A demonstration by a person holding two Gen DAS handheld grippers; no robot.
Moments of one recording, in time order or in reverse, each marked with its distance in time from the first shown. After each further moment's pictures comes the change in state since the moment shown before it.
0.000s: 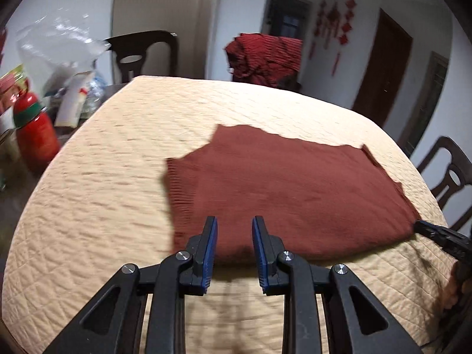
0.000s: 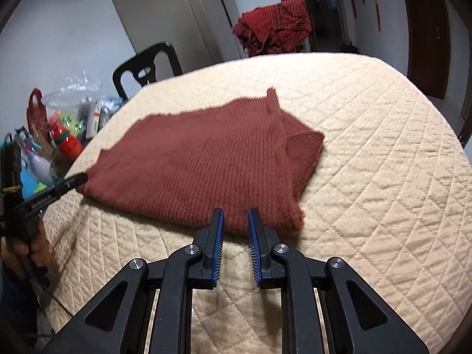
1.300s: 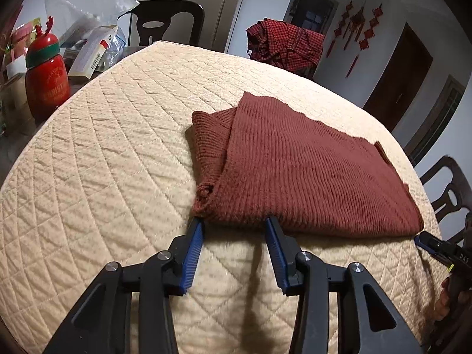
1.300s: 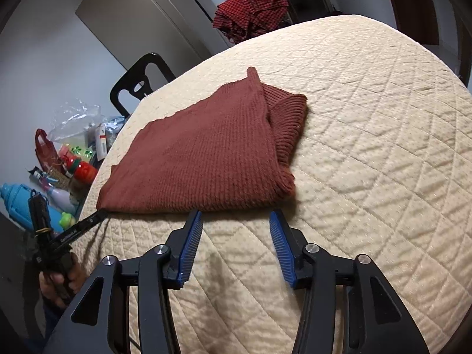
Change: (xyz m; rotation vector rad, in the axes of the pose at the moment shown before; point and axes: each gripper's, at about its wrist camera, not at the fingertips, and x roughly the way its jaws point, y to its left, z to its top) left arm 0.015 0.022 -0.025 -0.142 0.083 -0.033; right arm 0.005 -0.024 -0.013 0.208 0.081 0.127
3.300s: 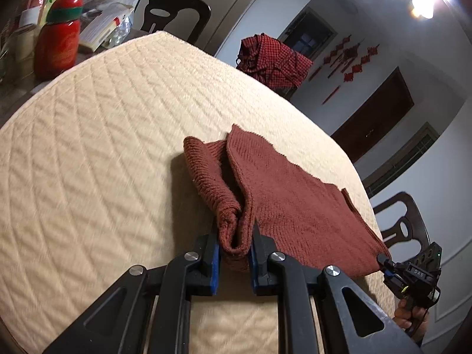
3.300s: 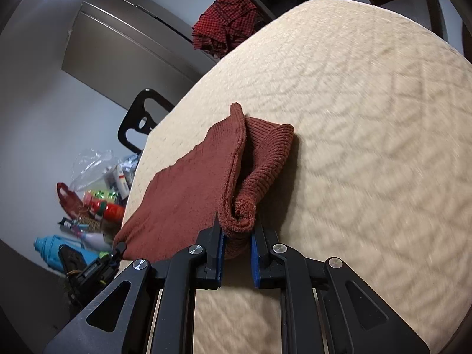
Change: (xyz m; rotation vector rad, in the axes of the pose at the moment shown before) left arm -0.036 0.033 -0.013 -0.174 -0.007 -0.233; right arm -0.045 -0.024 -0.021 0.259 -0.037 0.092
